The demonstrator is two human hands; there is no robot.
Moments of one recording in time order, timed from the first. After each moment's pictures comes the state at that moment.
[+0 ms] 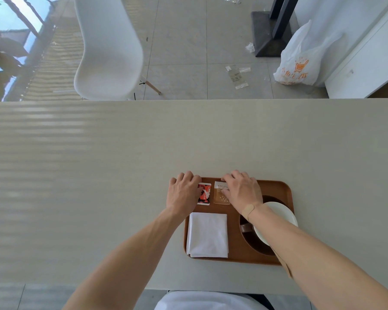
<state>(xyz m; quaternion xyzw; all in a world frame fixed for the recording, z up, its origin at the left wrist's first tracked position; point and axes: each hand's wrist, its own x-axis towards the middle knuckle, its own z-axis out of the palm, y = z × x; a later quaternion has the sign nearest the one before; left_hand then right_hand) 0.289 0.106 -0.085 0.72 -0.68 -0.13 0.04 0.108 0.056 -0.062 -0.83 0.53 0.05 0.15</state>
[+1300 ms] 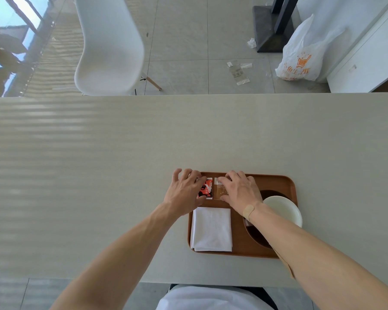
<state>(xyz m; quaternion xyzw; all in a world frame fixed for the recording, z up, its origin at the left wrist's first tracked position) 0.306 0.116 -0.082 0.62 -0.77 -0.12 -0.05 0.116 0.072 -0.062 -0.85 0.50 0.11 0.16</state>
